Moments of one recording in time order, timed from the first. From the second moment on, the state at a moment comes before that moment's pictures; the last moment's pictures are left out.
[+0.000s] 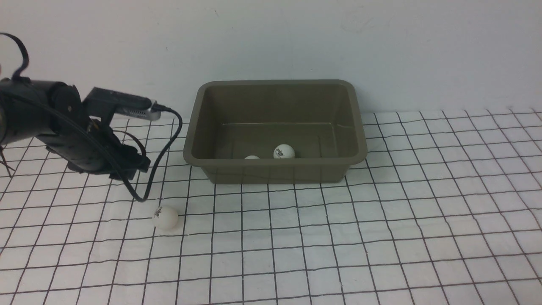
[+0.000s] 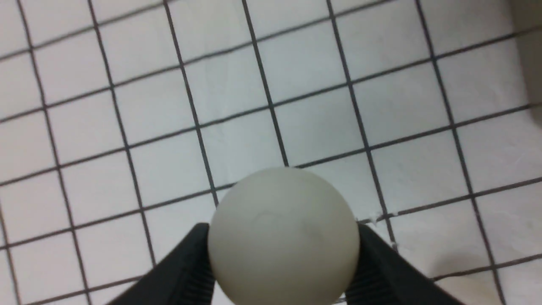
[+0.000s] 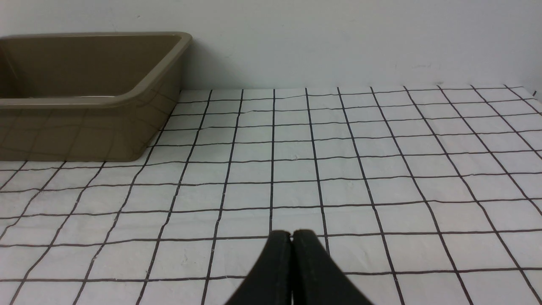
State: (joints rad) right arm 0.07 -0.01 0.03 -0.07 0.36 0.11; left arm -0.04 1.75 -1.24 0.03 0.61 0.12
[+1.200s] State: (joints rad) right arm 0.07 -0.01 0.03 -0.07 0.36 0.11; left arm -0.38 2.00 -1.71 0.05 0.89 0.19
